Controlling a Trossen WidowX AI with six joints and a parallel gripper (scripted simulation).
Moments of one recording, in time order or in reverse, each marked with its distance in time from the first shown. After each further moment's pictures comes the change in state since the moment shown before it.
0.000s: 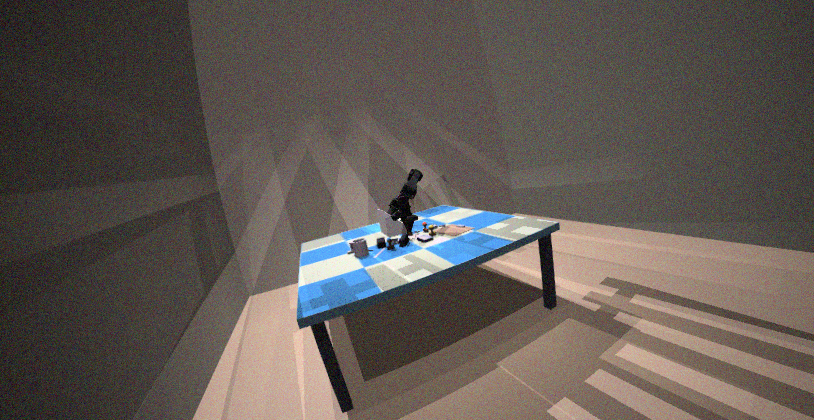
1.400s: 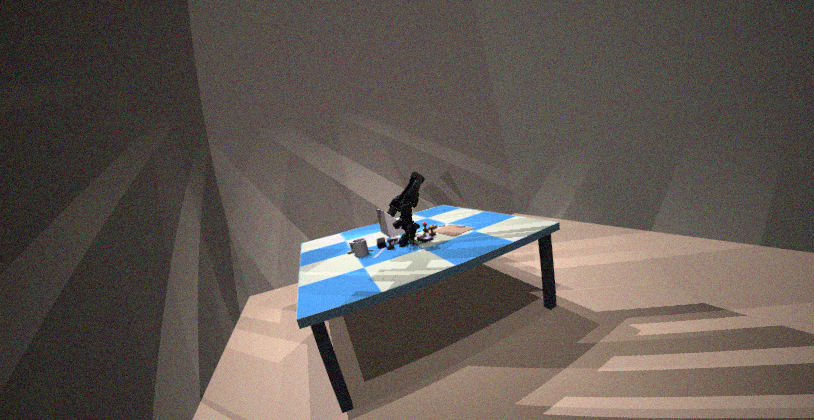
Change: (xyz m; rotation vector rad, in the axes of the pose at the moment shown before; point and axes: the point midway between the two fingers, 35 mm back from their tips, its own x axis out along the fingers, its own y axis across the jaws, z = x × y) arm 0.047 -0.001 -0.002 0.001 0.004 -0.002
